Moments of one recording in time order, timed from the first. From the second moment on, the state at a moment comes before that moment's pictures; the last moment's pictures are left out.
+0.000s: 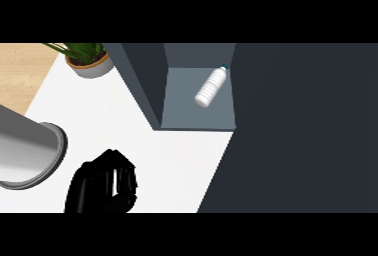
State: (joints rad) left arm 0.06 0.37 -0.53 -1.74 0.56 0.40 -0.50; right arm 0.08 -0.16 0.72 -2.45 0.05 0.02 0.55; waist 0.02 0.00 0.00
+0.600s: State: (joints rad) left arm 0.27 0.49 -0.40 -1.85 0.65 0.26 -0.56; right arm -0.23 -0.16 0.89 -2.35 0.22 -0.15 0.64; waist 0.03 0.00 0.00
